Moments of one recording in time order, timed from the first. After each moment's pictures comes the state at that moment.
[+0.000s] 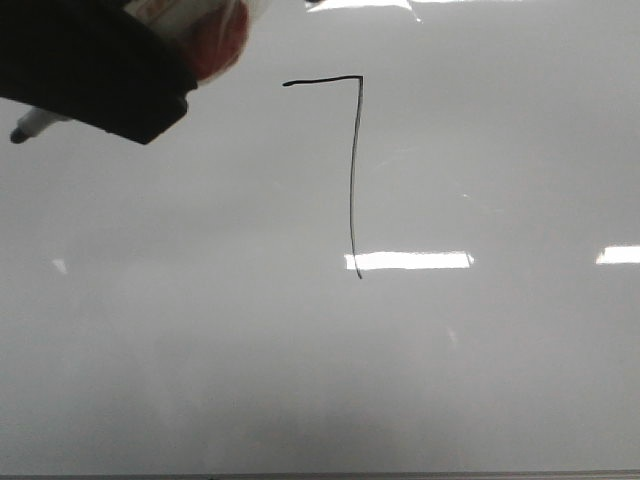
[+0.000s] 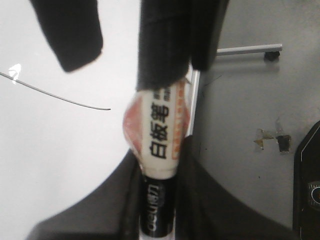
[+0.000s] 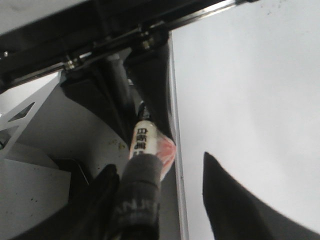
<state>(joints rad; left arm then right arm) -1.01 1.01 -0.82 0.09 0.60 0.49 0.73 1.16 -1.10 0.58 0.83 -1.01</state>
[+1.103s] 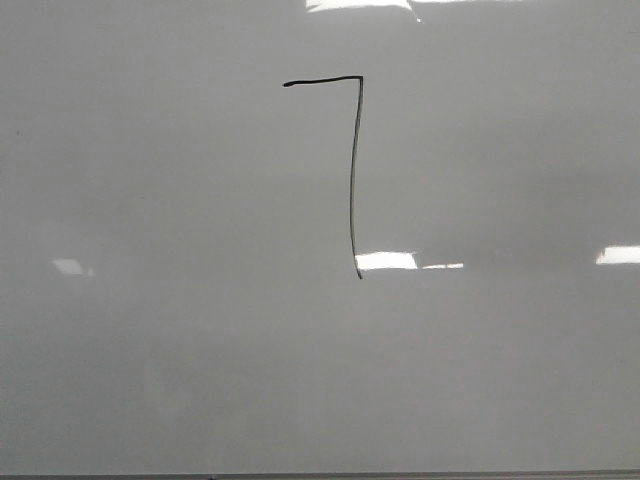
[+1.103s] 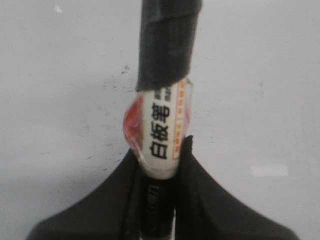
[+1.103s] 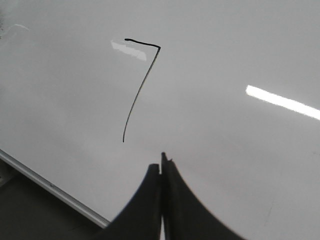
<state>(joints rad) 0.05 1.14 -0.62 -0.09 0.13 0.18 0.15 0.33 -0.46 0.57 0.55 -0.66</state>
